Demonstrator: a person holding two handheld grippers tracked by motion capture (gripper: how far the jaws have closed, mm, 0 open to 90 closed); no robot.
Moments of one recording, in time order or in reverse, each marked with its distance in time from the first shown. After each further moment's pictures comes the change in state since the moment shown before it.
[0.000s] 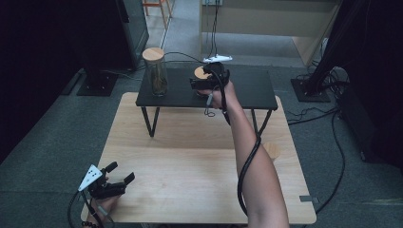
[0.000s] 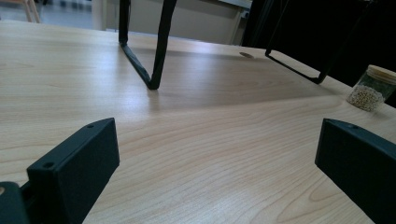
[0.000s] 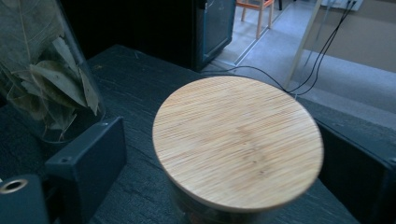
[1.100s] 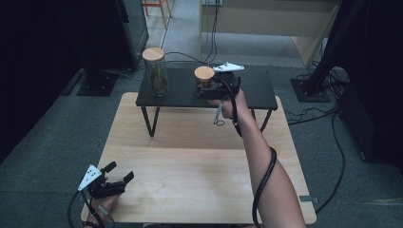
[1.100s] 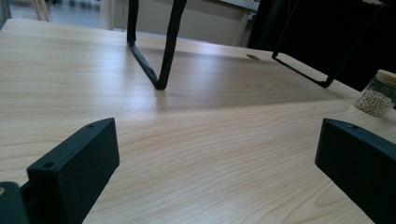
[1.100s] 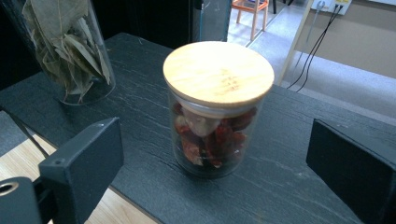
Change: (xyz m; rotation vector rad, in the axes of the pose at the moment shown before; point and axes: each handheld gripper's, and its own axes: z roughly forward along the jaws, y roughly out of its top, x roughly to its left) left arm -0.003 -0.001 0.000 -0.005 0.028 -0.016; right arm 0.001 -0.022 -0.049 -0.011 -0.016 -0.024
